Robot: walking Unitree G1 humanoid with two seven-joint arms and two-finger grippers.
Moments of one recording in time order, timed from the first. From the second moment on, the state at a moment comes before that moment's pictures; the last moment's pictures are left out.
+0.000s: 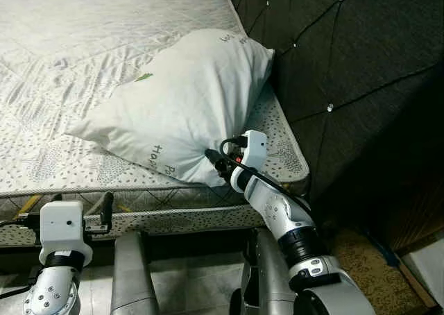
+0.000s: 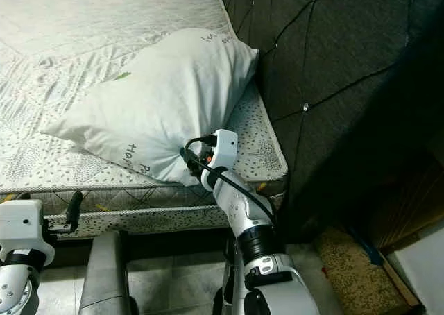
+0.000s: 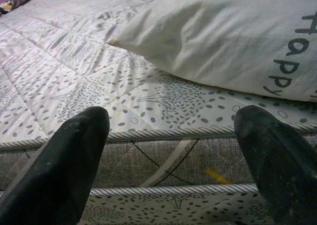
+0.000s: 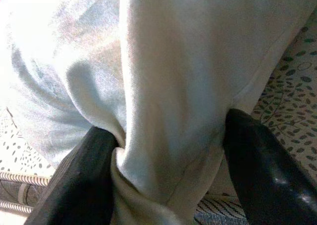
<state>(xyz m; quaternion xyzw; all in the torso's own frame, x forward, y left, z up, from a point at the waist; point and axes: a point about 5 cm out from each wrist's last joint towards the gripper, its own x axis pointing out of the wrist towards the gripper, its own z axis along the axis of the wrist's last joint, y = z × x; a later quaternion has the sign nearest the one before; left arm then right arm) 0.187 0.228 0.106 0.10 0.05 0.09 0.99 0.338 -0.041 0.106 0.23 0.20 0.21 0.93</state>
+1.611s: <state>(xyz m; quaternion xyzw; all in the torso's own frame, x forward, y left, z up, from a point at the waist) 0.222 0.215 0.090 0.09 0.03 0.07 0.99 0.360 -0.213 0.128 0.08 0.05 -0.03 1.00</state>
